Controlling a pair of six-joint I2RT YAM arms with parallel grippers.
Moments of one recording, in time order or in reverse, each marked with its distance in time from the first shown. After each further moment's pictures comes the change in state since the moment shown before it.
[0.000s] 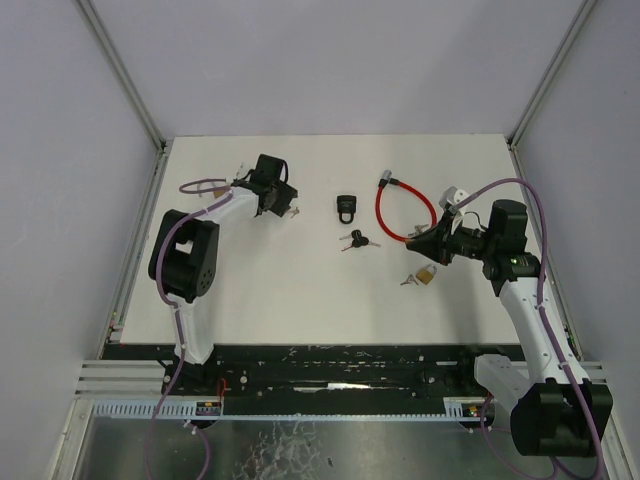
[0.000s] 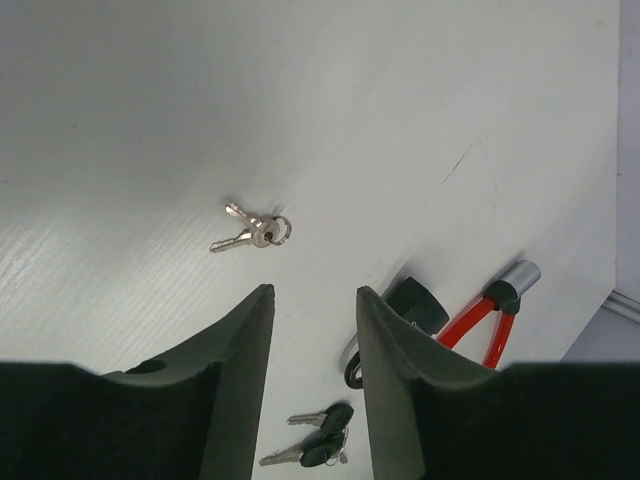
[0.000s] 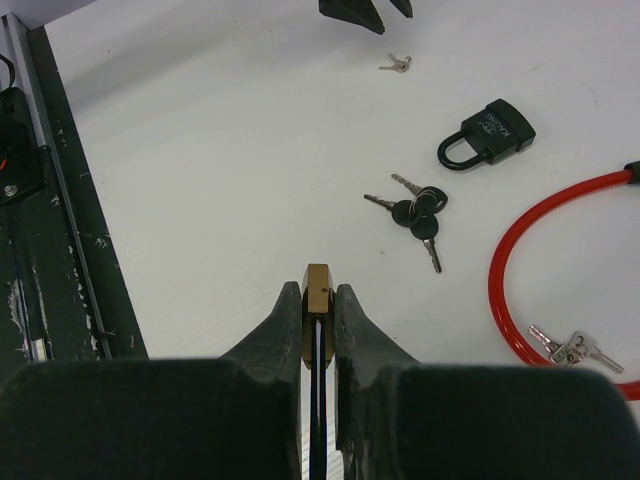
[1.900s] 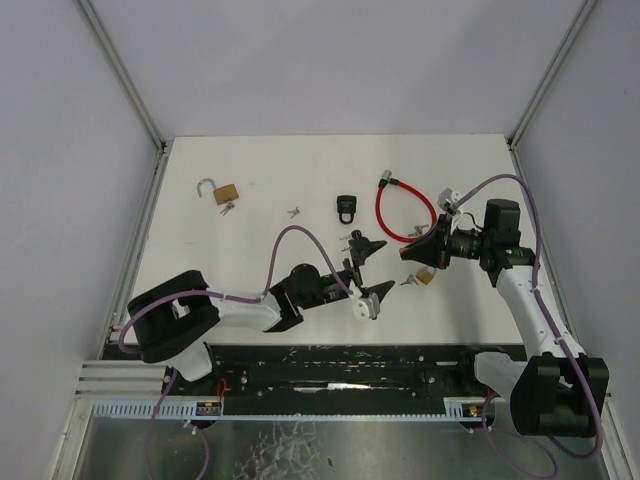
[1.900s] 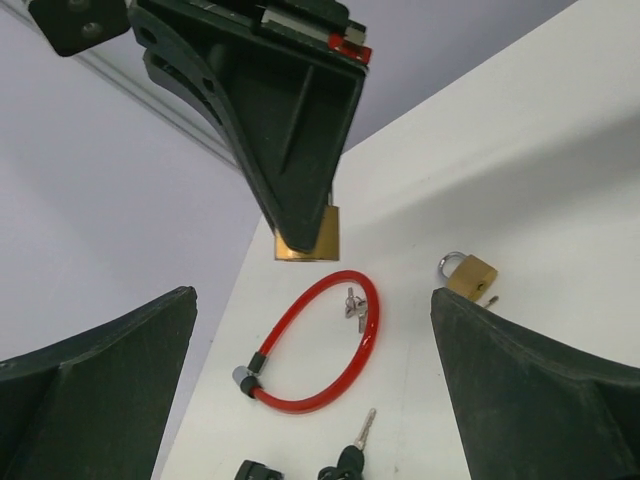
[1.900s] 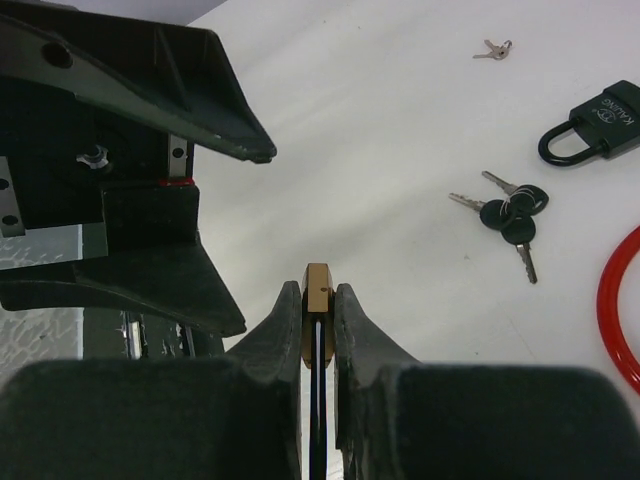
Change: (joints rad) left arm -0.761 -0.349 -0.772 1.410 0.343 2.082; right arm -0.014 0.104 -0.003 -0.027 -0.181 0.025
